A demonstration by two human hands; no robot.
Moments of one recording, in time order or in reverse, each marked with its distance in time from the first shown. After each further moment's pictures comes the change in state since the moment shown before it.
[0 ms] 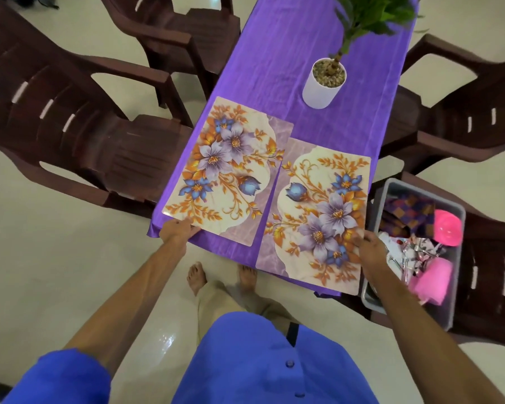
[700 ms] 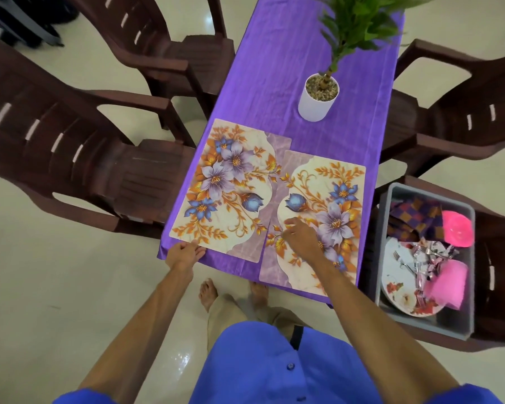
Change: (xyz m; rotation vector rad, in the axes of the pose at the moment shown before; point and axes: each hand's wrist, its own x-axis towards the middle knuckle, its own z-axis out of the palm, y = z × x) left_hand -0.013 -0.008 -0.003 -0.549 -0.014 -0.090; right_hand -0.070 -0.075 0.164 -0.474 -0.294 -0.347
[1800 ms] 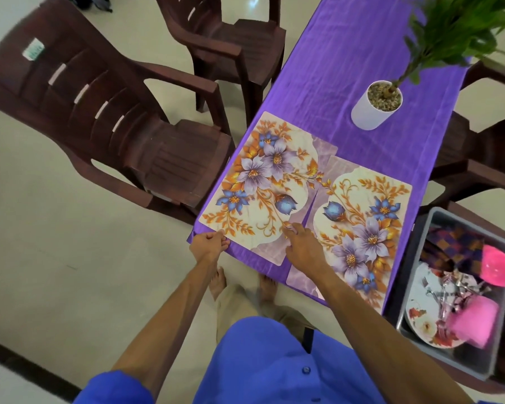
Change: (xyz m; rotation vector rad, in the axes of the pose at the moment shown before) left_hand 0.014 -0.004 -0.021 0.026 0.078 0.064; right_hand -0.009 -0.036 0.071 -0.738 -0.110 -0.421
